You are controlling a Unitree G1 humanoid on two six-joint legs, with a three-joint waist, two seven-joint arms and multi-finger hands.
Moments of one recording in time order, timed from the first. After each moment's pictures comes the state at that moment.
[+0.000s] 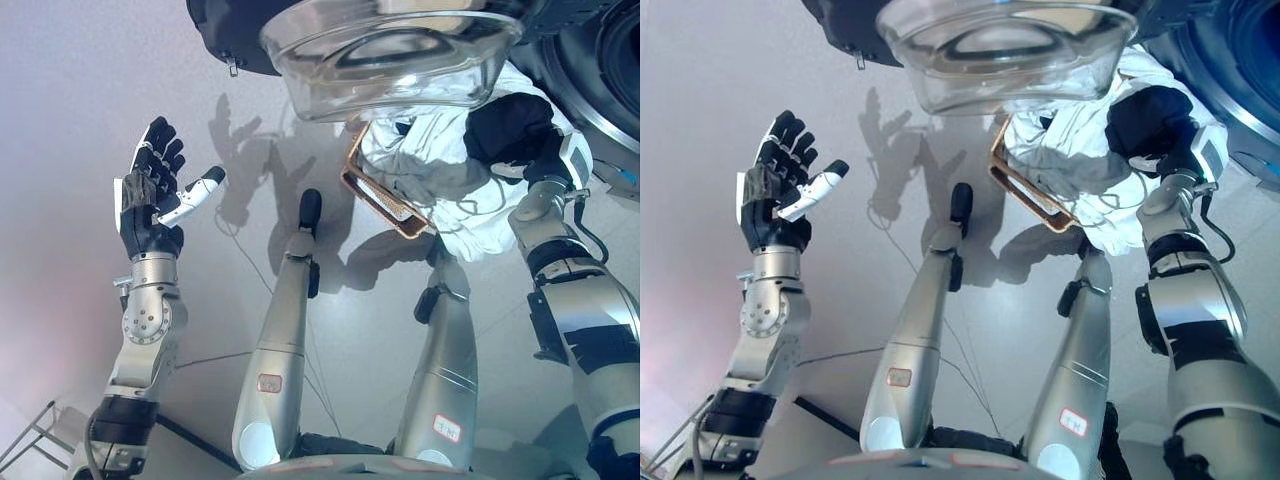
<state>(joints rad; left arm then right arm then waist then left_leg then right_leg) -0.08 0.45 -0.03 -0.06 -0.43 -0.37 0.31 -1.10 -0.63 0.25 1.40 -0.10 -0.05 -0.47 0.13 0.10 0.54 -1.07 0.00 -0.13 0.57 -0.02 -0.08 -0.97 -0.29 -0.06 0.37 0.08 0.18</state>
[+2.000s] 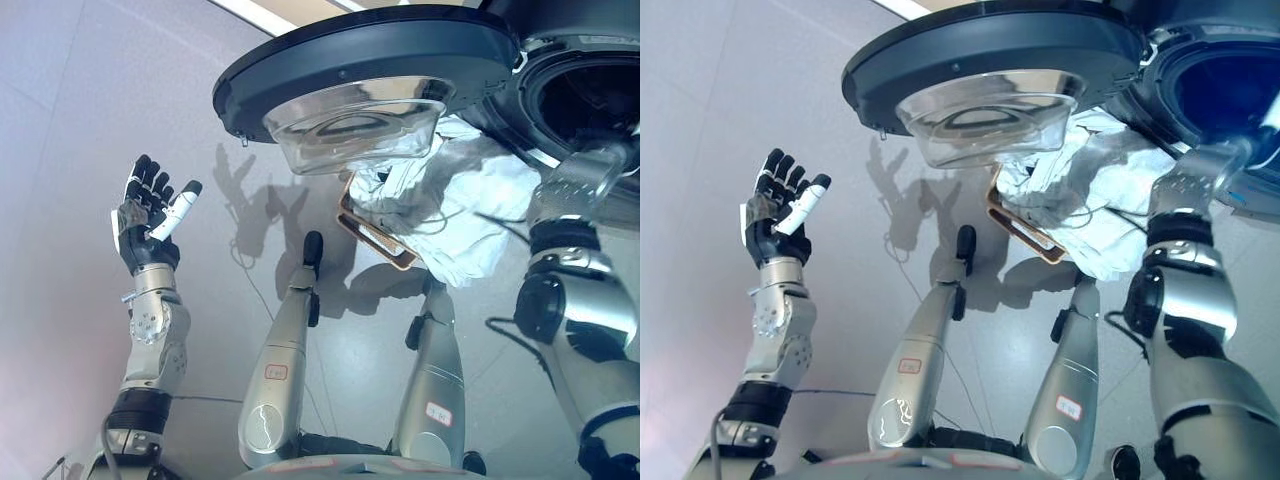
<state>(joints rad) -0.14 0.38 0.01 0.19 -0.56 -0.42 0.29 -1.16 -0.57 -0.32 1.01 1.32 -0.52 -0.28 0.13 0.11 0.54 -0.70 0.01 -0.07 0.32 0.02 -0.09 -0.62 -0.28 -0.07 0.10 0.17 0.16</state>
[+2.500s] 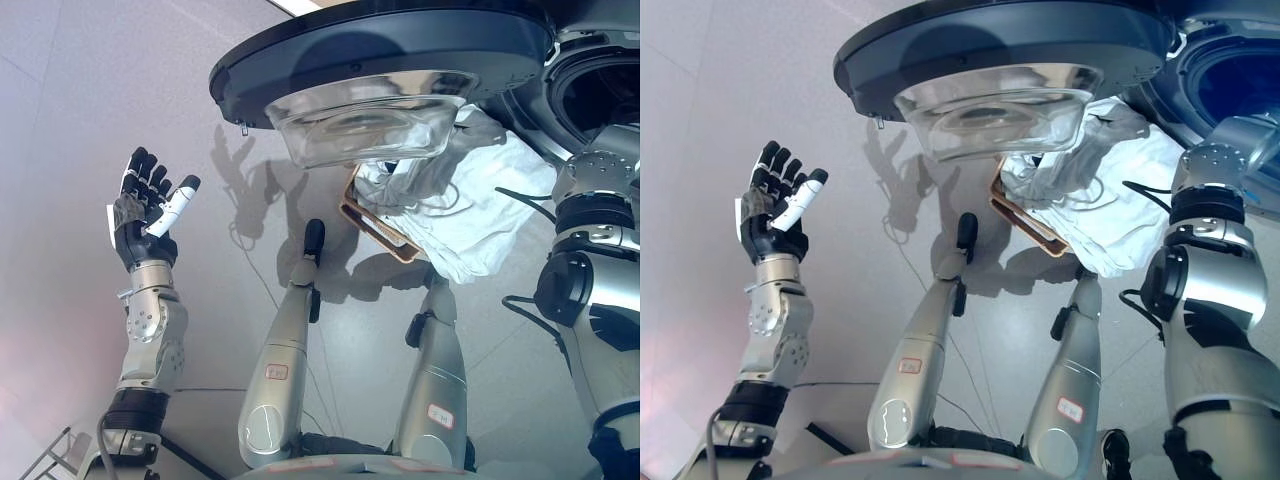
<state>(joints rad) -0.13 0.38 0.01 0.16 -0.57 -0.42 0.30 -1.22 -0.61 -0.31 1.07 1.37 -0.55 -0.28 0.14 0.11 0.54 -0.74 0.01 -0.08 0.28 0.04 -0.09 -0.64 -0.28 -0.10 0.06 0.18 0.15</state>
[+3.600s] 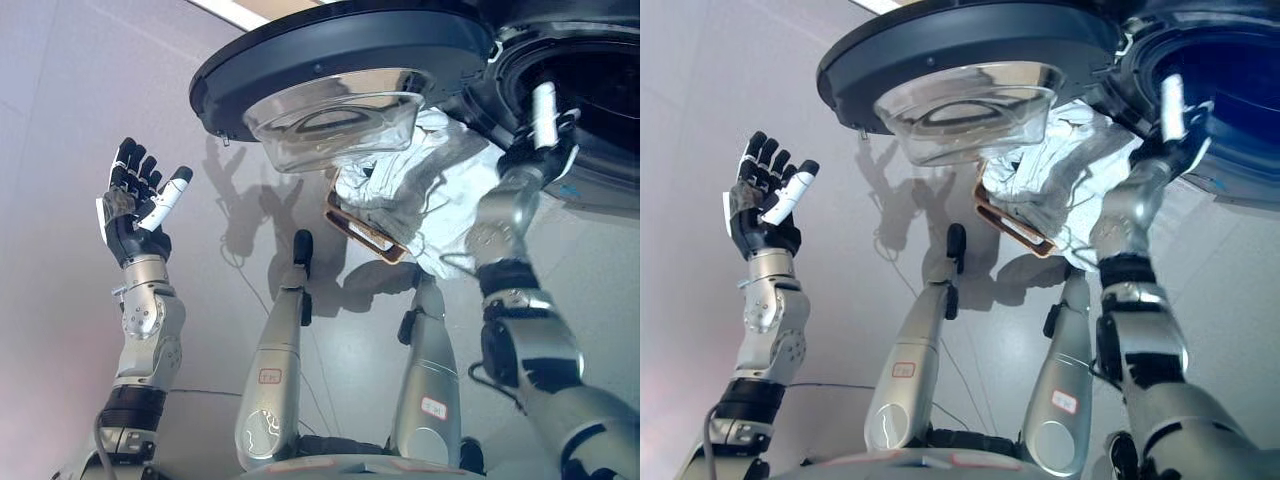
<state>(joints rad) -0.14 0.39 0.04 0.14 -0.54 -0.42 0.35 -0.81 -0.33 -0.10 0.77 0.88 -0.47 -0.36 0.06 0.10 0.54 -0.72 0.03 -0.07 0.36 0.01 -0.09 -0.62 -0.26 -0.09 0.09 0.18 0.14</state>
